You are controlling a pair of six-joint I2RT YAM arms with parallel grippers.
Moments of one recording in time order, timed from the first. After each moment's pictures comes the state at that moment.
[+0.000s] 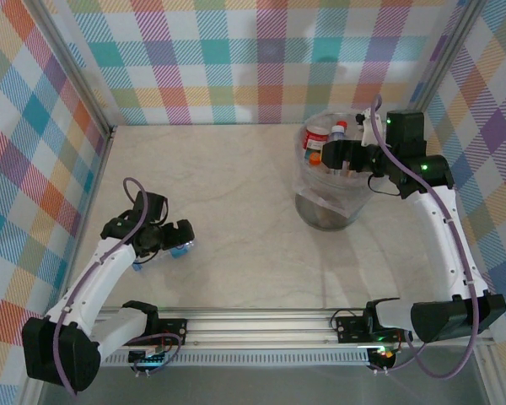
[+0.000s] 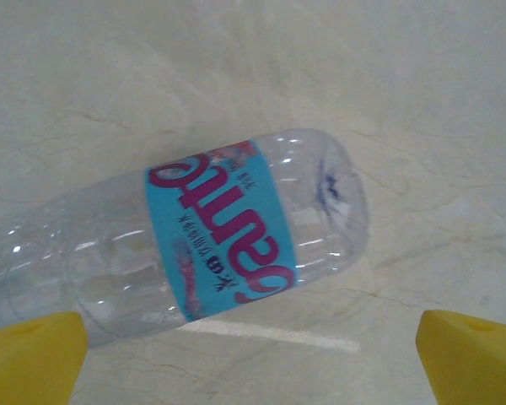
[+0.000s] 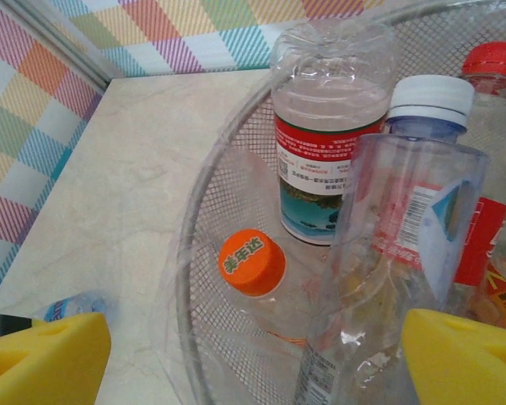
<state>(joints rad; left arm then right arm) -0.21 1.02 0.79 -0.90 0.01 -0.52 0.16 1.28 1.53 -0.89 -0.42 0.18</state>
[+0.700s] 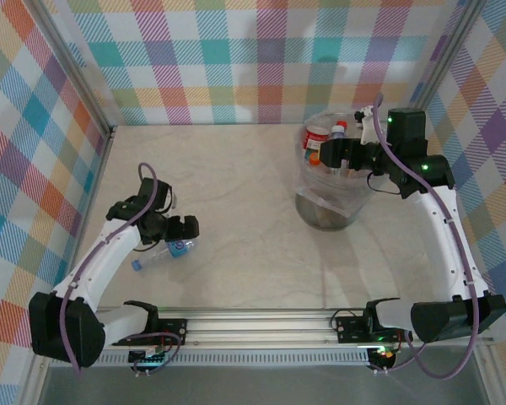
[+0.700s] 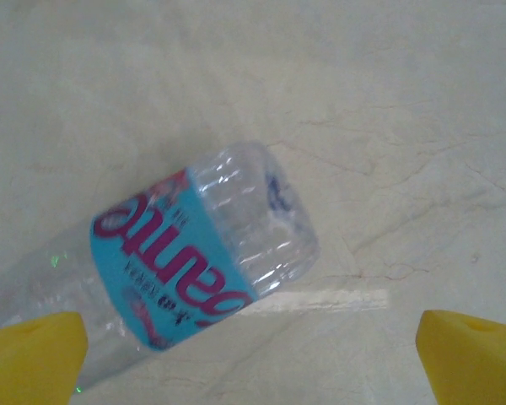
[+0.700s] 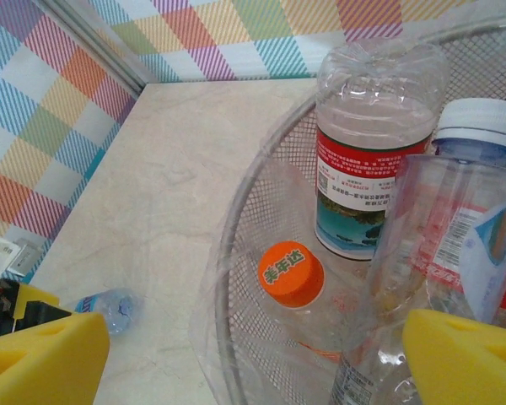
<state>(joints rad) -0.21 1.18 0.94 -0.95 0.08 -0.28 0.16 1.28 1.54 -0.86 -0.49 0.18</state>
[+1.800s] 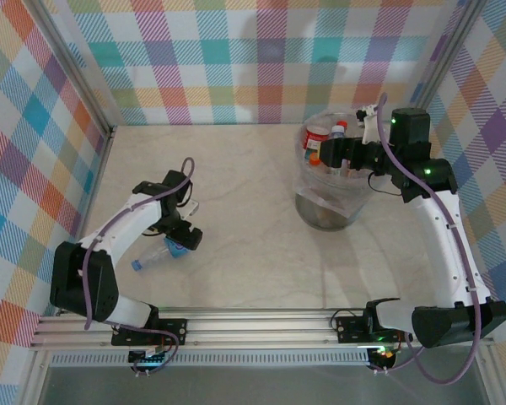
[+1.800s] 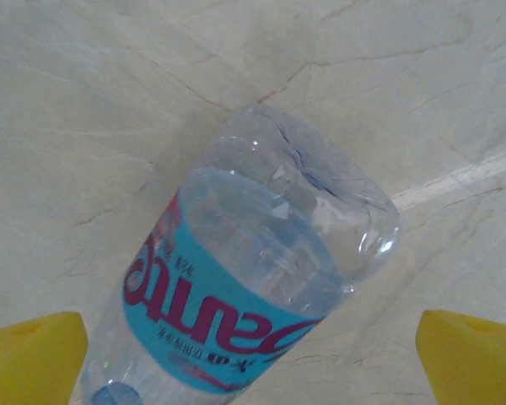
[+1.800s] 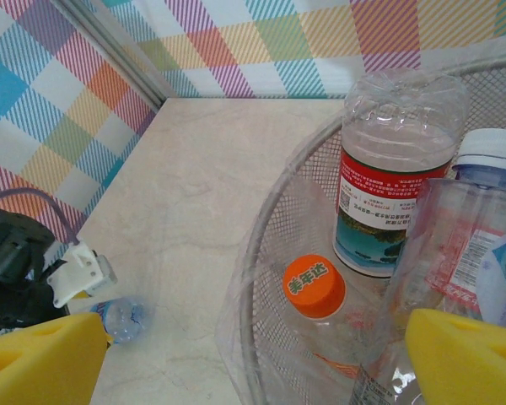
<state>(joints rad) -0.31 1.47 1.05 -1.08 -0.09 0.14 0.16 1.25 1.52 -0.82 -0.52 0.18</state>
